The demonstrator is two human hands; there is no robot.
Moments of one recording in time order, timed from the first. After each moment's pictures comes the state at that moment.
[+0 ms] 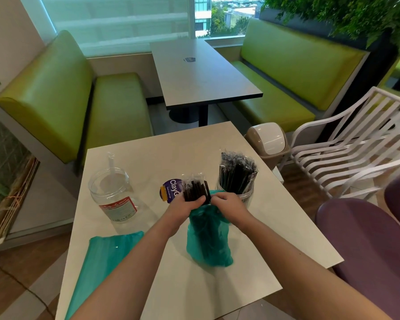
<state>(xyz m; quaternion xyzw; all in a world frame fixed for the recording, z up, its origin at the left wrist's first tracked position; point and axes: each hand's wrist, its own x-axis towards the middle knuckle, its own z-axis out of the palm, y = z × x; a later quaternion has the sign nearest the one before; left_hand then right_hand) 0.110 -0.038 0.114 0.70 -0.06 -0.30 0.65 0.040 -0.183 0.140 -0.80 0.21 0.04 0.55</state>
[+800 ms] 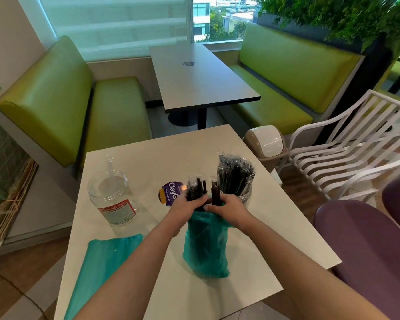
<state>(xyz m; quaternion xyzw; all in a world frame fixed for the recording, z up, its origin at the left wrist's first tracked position) 0.106 -0.048 0.123 0.70 -0.05 -0.29 0.65 0.036 -0.192 0.141 -0.79 0.18 0.06 0.59</state>
